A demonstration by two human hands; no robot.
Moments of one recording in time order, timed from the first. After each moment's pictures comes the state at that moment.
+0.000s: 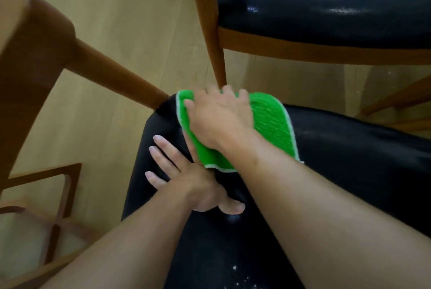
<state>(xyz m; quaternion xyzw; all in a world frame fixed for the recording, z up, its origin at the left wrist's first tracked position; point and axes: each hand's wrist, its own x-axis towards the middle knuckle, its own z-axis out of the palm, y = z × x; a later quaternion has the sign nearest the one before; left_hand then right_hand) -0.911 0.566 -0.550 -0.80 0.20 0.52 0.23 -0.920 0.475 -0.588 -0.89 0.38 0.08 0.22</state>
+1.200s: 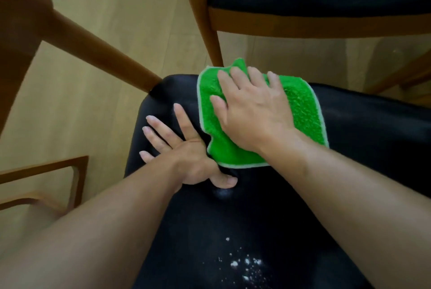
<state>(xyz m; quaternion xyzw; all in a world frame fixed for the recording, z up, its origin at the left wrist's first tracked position) -0.917 0.565 -0.538 -0.81 0.22 0.51 0.17 -0.997 0.472 -0.592 -0.91 0.37 0.03 0.15</state>
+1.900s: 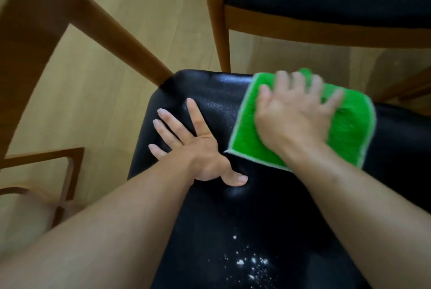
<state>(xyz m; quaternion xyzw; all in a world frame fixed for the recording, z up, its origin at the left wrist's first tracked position) -0.911 0.568 -0.540 -0.81 0.23 0.52 0.18 -1.010 0.474 -0.590 -0.81 0.57 0.08 0.11</state>
